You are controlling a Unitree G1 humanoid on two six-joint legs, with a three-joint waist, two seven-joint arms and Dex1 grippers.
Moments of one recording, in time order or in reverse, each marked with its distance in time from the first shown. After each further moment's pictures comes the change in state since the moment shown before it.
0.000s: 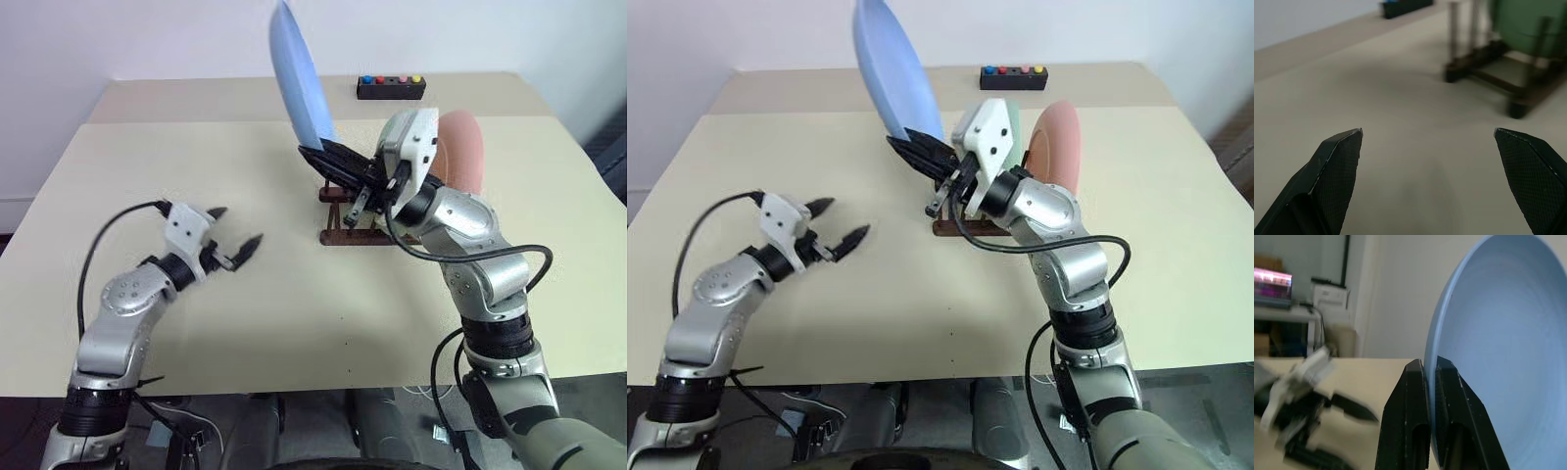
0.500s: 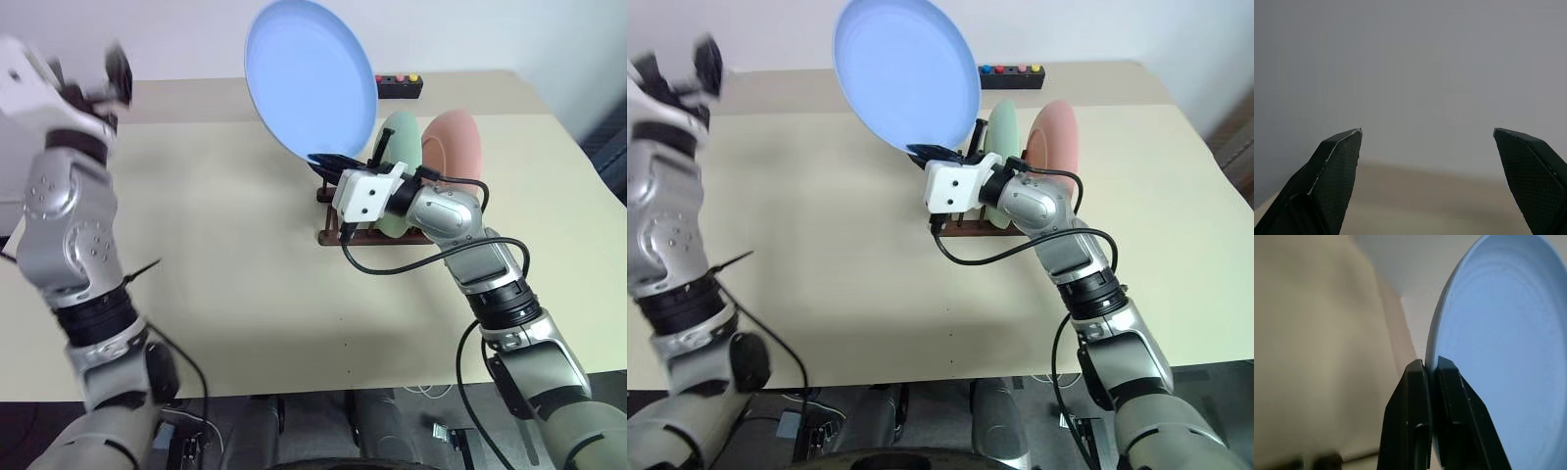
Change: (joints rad) left arm -0.477 -0.101 0.387 0.127 -0.023 0.213 0.523; right arm -0.120 -0.154 0.195 0.343 -0.672 -0.651 0.009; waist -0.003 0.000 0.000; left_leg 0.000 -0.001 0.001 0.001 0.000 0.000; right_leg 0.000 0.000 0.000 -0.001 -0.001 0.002
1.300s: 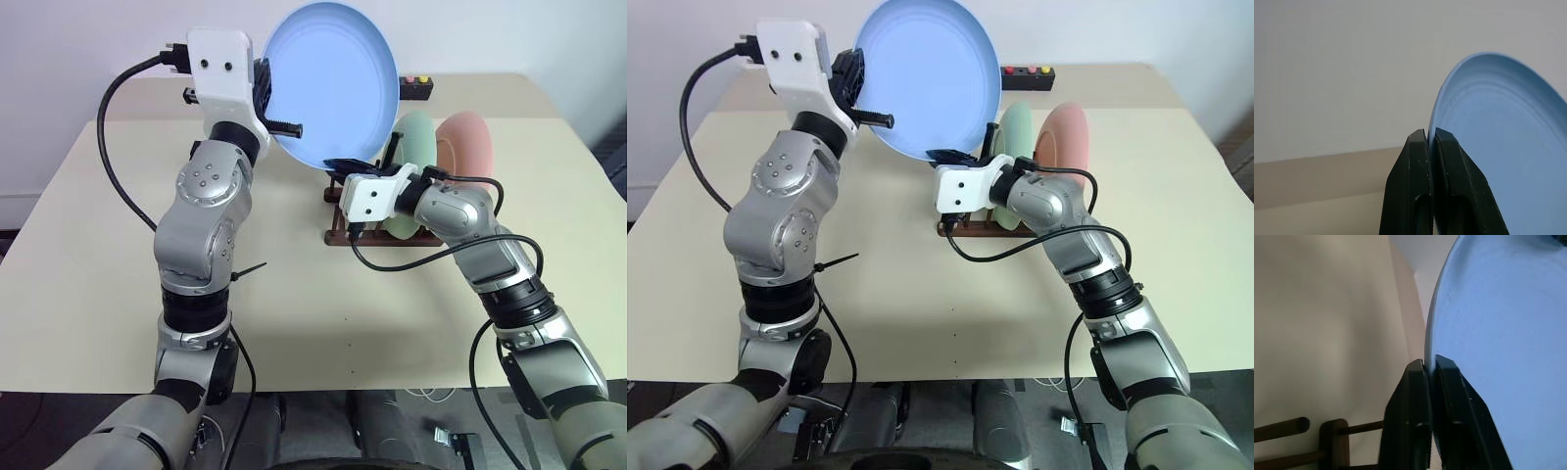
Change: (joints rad) left arm -0.208 -0.342 -0.386 -0.165 0.181 0.214 0.127; right arm -0.004 -0.096 0.032 0.031 -0.155 0.022 -0.012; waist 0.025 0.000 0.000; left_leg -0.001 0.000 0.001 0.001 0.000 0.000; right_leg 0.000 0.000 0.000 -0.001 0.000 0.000
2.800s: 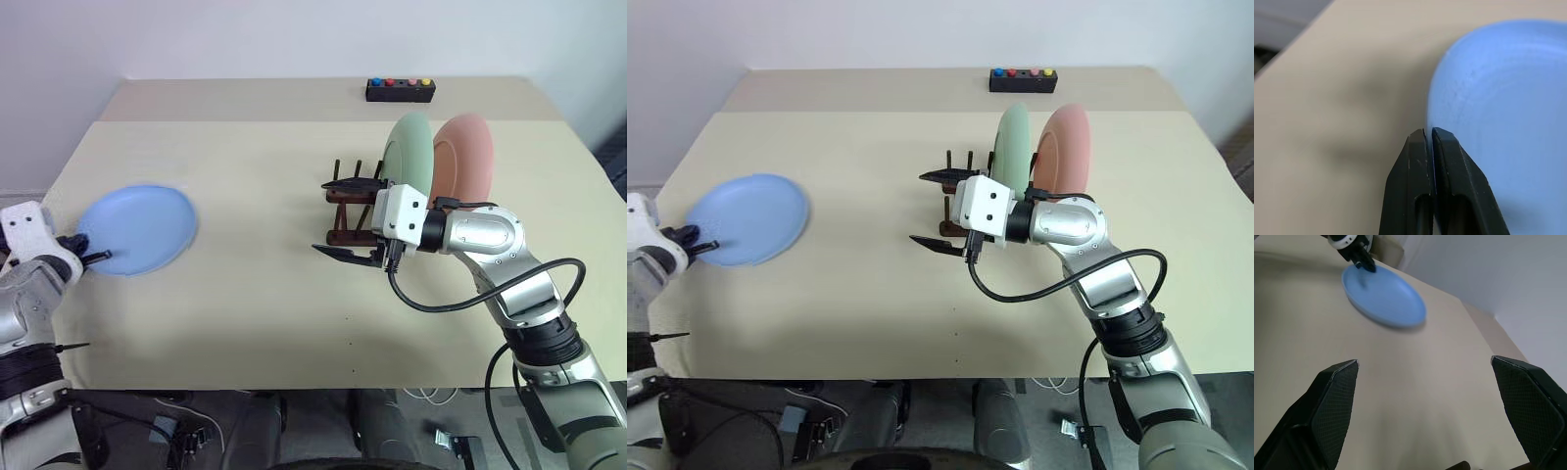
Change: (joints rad) left arm 0.461 0.519 0.511 0.442 -0.232 0.003 -0.285; right arm 0.174 -0.055 -0.067 -0.296 0.573 0.330 0.305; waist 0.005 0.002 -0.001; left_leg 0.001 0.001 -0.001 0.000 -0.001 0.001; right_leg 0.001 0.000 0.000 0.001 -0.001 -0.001
